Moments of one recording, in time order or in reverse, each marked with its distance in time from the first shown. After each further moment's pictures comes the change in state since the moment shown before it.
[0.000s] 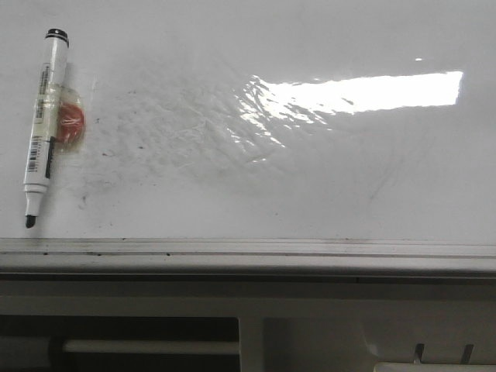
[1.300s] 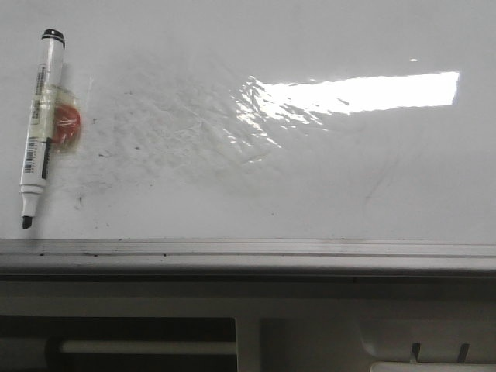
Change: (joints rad) left arm 0.074 -0.530 0.450 0.666 -0.290 -0.434; right arm -0.051 -0.246 0.550 -0.174 -0.320 -0.010
